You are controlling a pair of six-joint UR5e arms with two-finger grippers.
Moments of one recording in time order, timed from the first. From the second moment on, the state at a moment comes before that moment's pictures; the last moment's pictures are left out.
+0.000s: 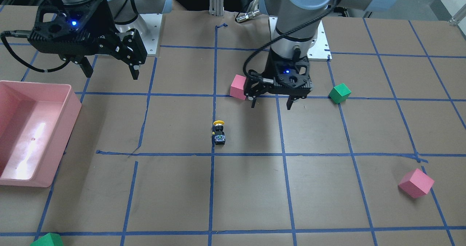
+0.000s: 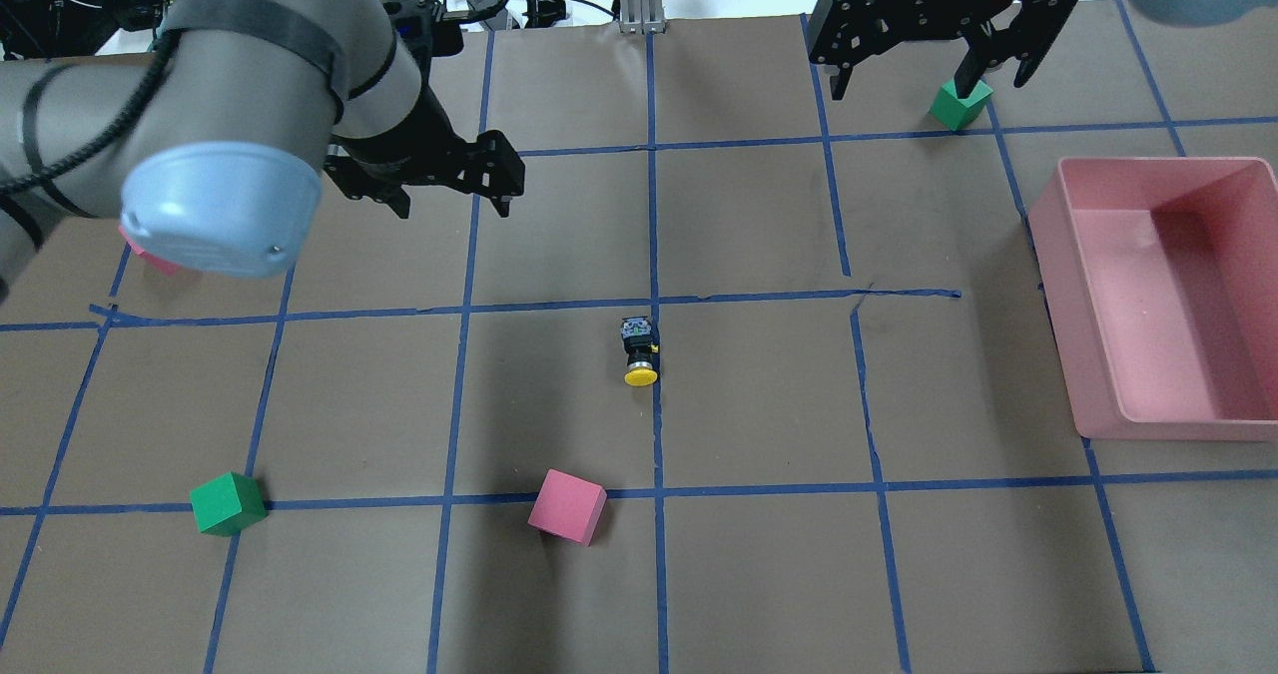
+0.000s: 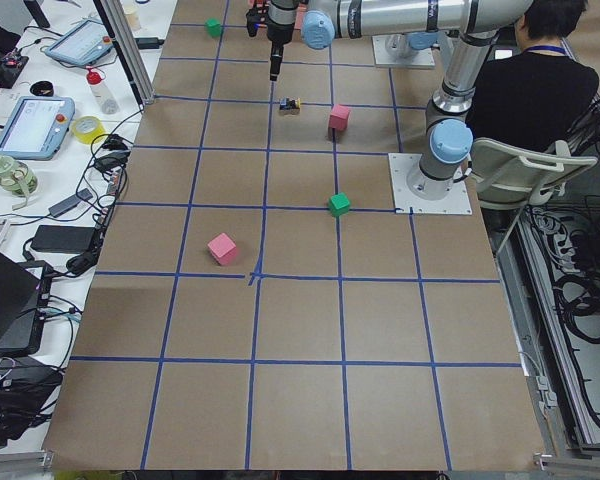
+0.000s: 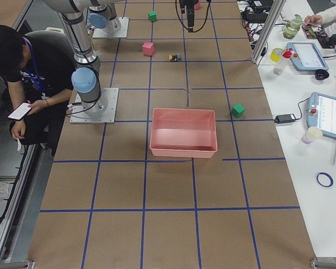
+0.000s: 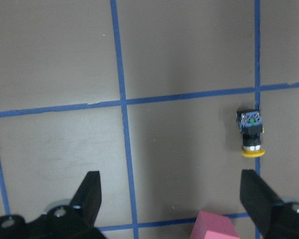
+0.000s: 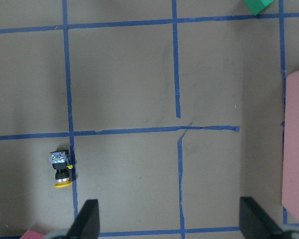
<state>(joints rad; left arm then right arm) -1.77 -1.64 -1.76 -1.10 1.57 -0.21 1.65 -1.50 1.38 -1.56 -1.58 0.12</state>
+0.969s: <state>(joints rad) -2.00 -1.75 -2.11 -0.37 1.82 -0.58 1.65 -1.51 1.40 -1.57 -1.59 0.12</state>
